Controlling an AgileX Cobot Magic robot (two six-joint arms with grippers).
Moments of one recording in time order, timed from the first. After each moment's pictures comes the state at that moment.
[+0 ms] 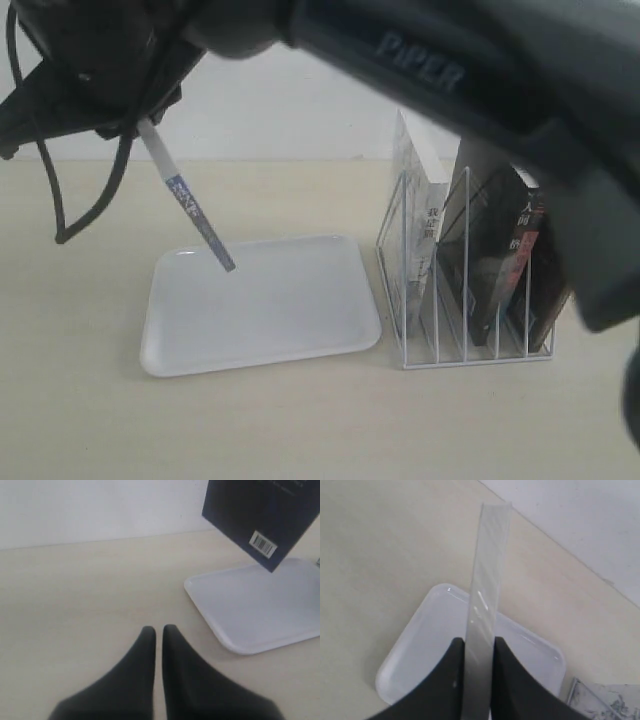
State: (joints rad) left arm -0.10 0.00 0.00 -0.04 0.33 0.08; right arm 1.11 2.16 -2.32 -0.54 1.23 0.39
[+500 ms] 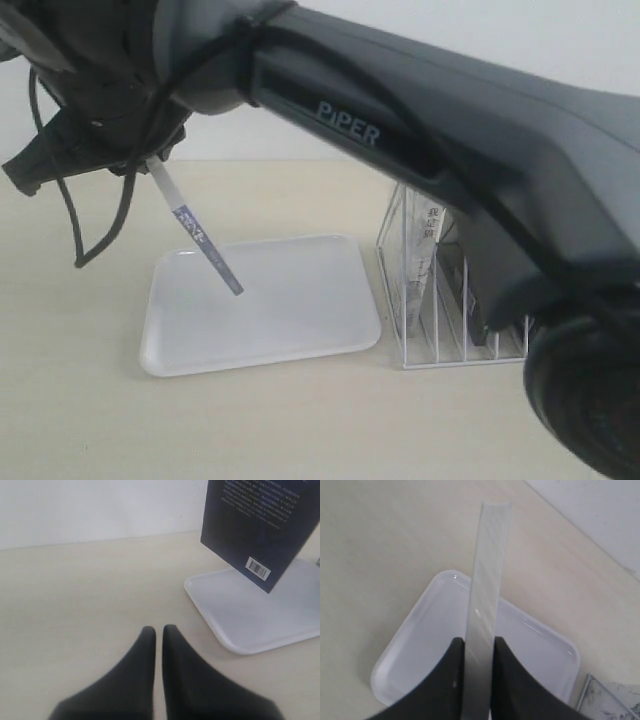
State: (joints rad) left arm -0.10 0.00 0.00 -0.04 0.33 0.08; right arm 1.08 2.25 -2.36 -0.50 1.23 0.37
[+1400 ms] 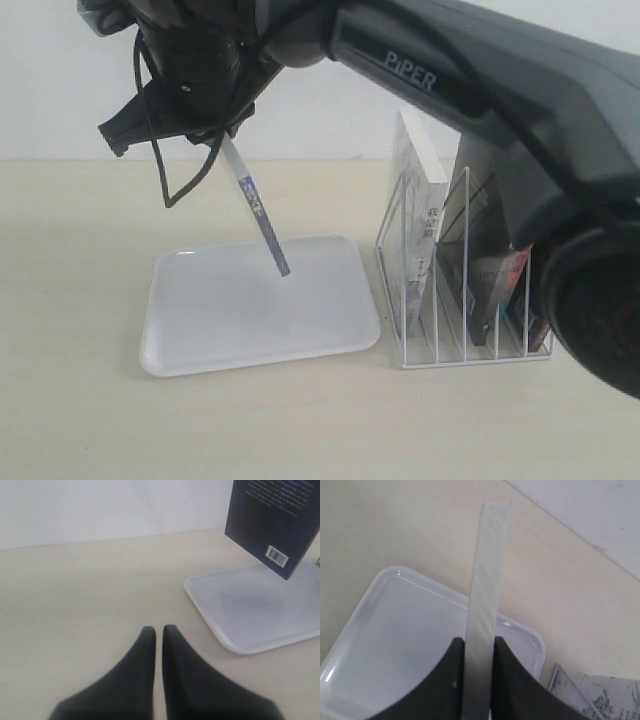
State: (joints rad) left arm -0.10 0.00 0.00 -0.04 0.33 0.08; right arm 0.94 2.25 -2.35 -0.44 1.24 0.30
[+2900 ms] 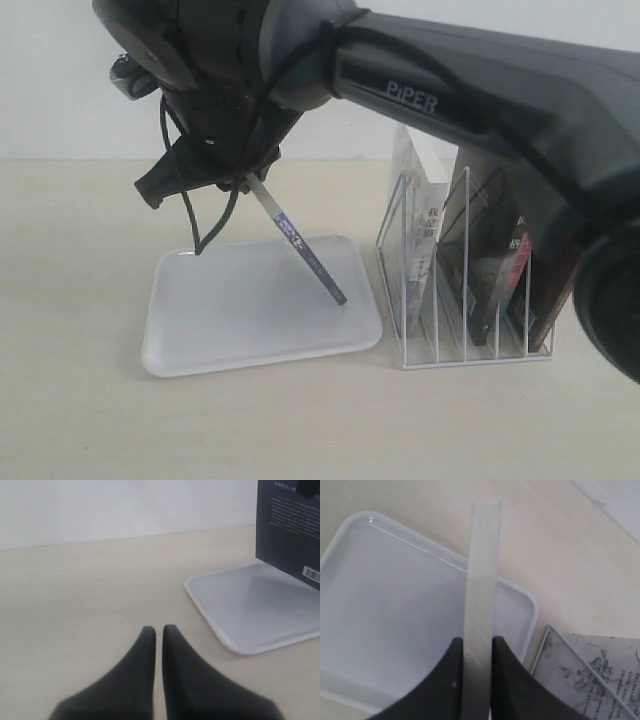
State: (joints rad) left arm -0.10 0.00 0.00 -0.04 0.33 0.08; right arm 0.95 2.21 -2.16 -0.48 1.23 0.37
